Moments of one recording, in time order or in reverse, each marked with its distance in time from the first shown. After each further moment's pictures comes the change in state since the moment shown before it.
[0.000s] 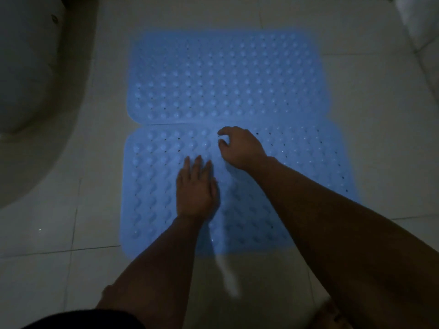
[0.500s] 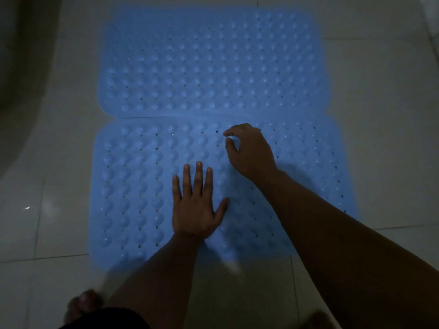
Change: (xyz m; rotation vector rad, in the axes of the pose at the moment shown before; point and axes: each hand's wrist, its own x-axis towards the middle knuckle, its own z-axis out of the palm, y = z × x) left_hand -0.016 0.034 0.049 0.242 -0.122 0.042; right_hand -0.001 0.075 0.000 0.103 0.232 -0.111
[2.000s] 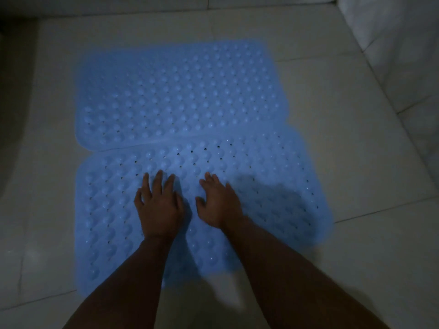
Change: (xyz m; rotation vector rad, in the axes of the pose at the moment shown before) left_hand 0.032 -0.025 -0.044 -0.126 0.159 -0.160; right_hand -0.076 -0.008 0.034 -0.146 -0.299 0.168
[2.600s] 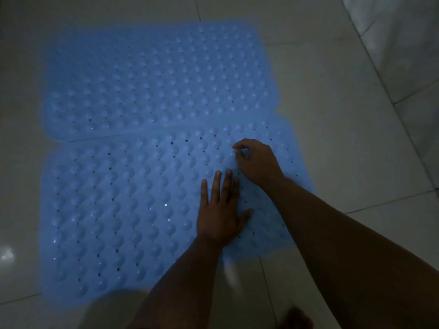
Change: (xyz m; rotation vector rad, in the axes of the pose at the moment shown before) left_hand -0.043 0.141 0.080 0.036 -0.200 0.498; right_hand 0.033 0.112 -0.102 0.169 0.286 0.072
